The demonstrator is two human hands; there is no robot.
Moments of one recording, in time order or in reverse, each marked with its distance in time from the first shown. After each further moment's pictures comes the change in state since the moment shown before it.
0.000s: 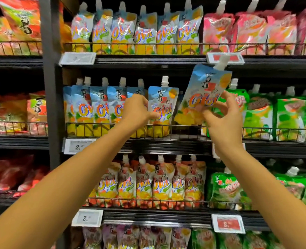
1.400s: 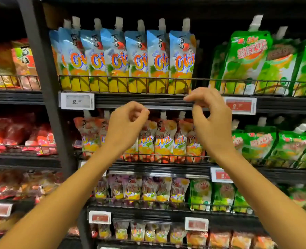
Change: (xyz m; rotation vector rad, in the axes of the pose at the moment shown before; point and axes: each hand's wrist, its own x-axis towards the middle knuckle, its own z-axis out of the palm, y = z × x) left_hand -0.132 -0.067 0.033 -0.314 0.069 0.024; right_hand -0.087 0.031 -0.001 -0.302 -0.210 -0.200
